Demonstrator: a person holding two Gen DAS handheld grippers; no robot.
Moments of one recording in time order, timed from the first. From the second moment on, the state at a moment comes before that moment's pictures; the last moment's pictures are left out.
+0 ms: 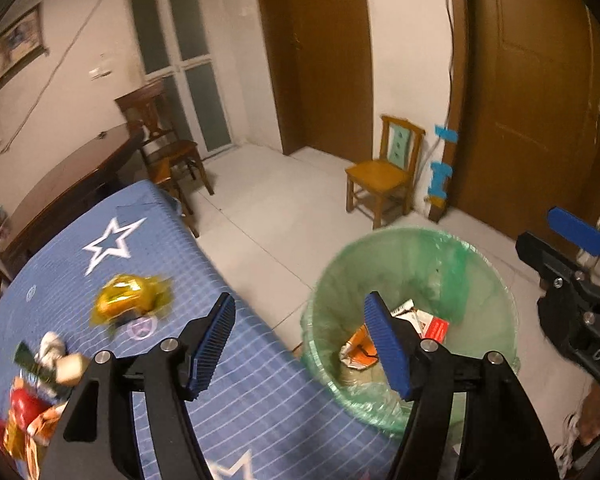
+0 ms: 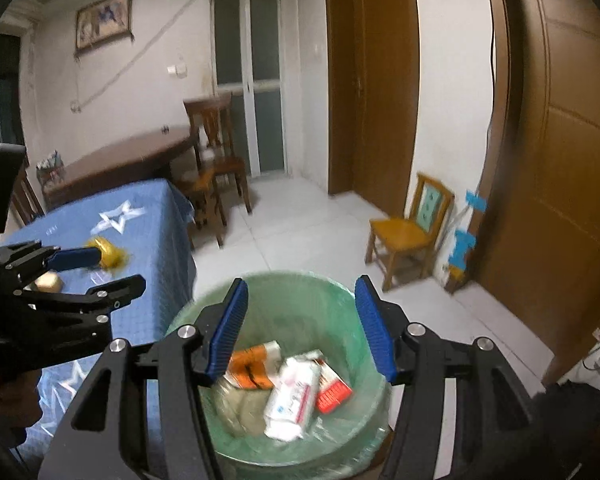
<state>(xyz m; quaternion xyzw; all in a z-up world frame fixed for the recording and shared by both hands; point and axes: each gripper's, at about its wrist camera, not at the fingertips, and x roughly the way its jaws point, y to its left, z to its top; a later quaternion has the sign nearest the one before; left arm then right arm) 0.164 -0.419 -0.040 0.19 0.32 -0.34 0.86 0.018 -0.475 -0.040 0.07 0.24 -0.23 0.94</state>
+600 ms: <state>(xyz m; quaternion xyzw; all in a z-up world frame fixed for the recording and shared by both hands) 0.195 -0.068 0.003 0.10 0.35 -0.21 0.91 0.074 -0.329 -0.032 0.04 0.22 -0.02 0.98</state>
